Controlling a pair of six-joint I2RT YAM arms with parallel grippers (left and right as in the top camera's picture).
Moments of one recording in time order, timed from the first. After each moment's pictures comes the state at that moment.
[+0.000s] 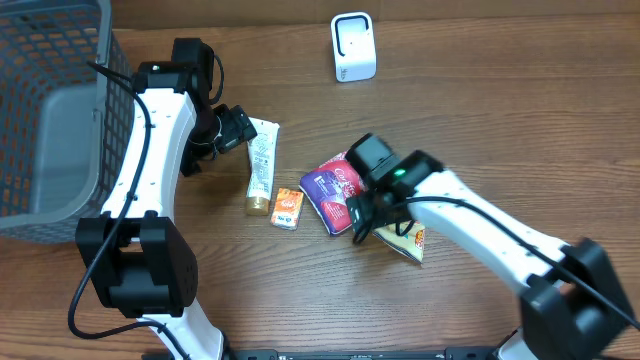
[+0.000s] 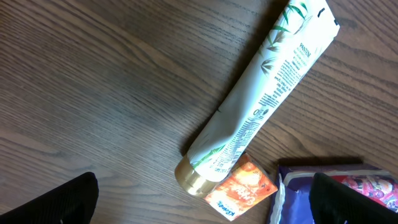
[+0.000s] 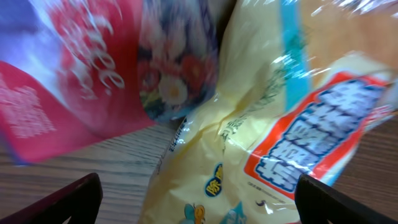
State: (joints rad) left arm -0.01 1.90 1.71 -1.30 0.02 -0.60; right arm 0.69 1.73 1.24 -0.96 0.08 0.40
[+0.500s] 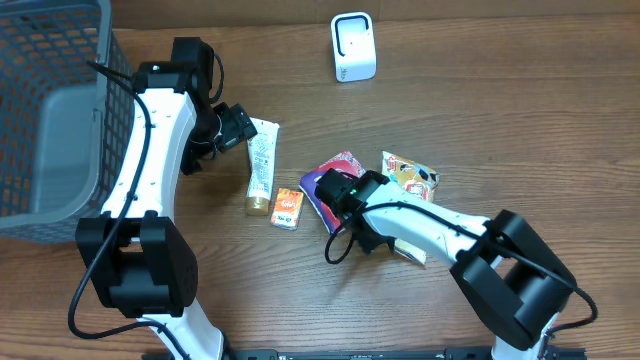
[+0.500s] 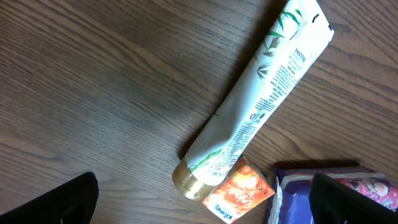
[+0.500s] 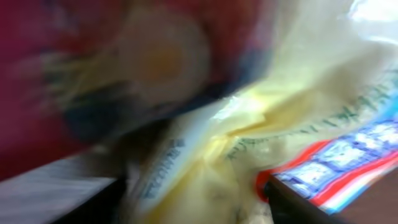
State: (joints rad) left arm -0.01 1.90 1.71 -1.29 0.02 -0.60; right arm 0.81 1.93 1.24 -1.02 0.33 0.44
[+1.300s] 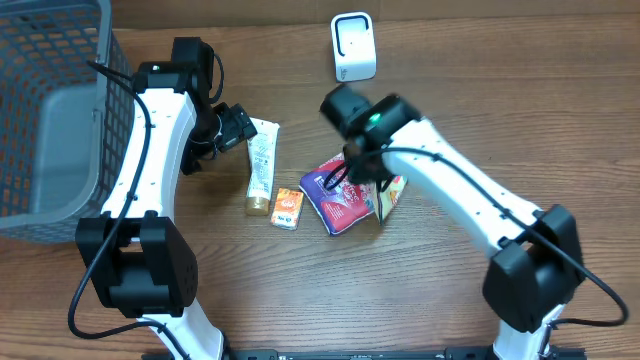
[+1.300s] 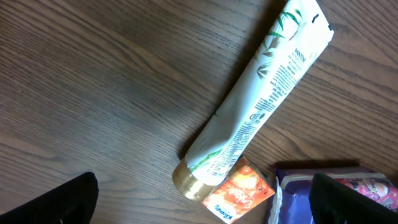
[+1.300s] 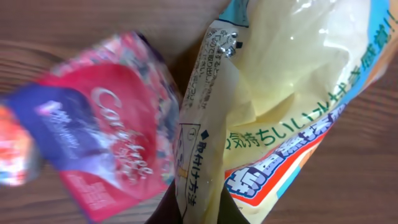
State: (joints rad) left arm -0.01 1.90 1.71 -1.28 0.02 -0.60; right arm 0.63 1.94 1.74 -1.23 0.14 0.49
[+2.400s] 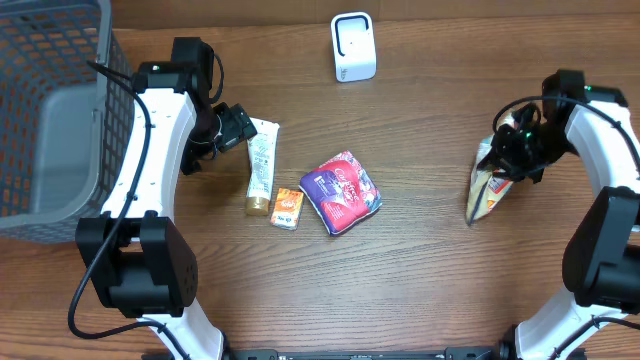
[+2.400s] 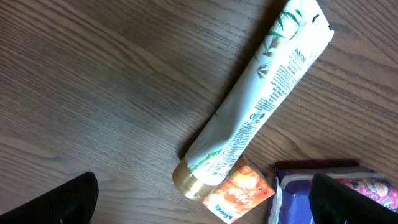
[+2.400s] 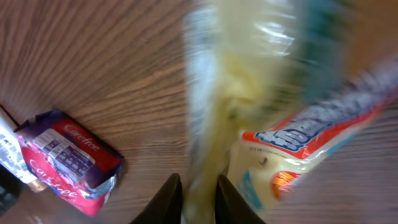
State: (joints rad) left arm -0.01 1.90 1.71 -1.29 0.02 -0.60; right arm -0.17 1.91 1.48 -1.19 -0.42 0.27
